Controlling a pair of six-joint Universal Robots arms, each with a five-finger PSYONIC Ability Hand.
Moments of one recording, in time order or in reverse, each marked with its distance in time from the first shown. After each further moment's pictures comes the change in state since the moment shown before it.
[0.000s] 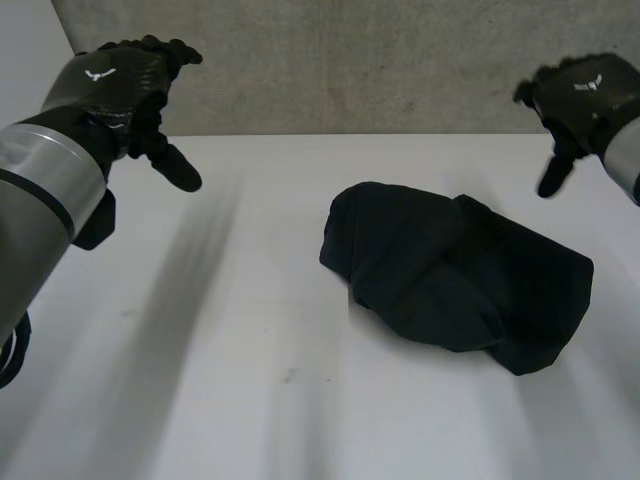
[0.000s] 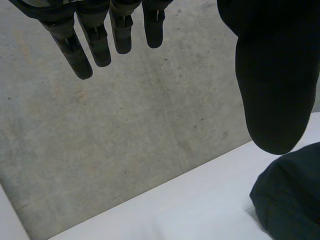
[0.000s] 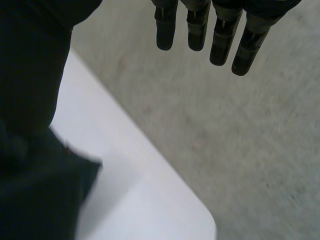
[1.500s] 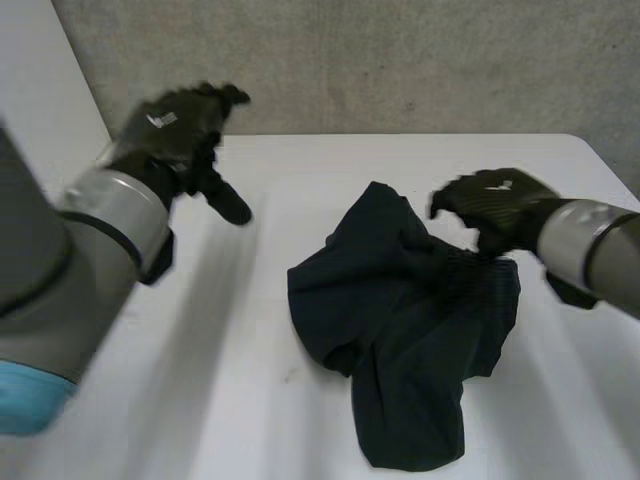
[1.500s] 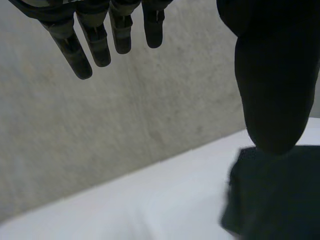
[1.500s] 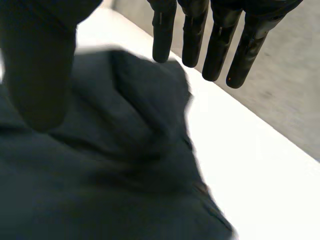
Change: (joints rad) left arm -0.141 -0.094 -0.008 0.028 -0.098 -0.102; right arm 0.102 0.008 0.143 0.178 -0.138 0.147; left_hand 0.000 0.000 0.000 0.000 0.000; right_hand 0.130 0.166 0.161 0.126 0.118
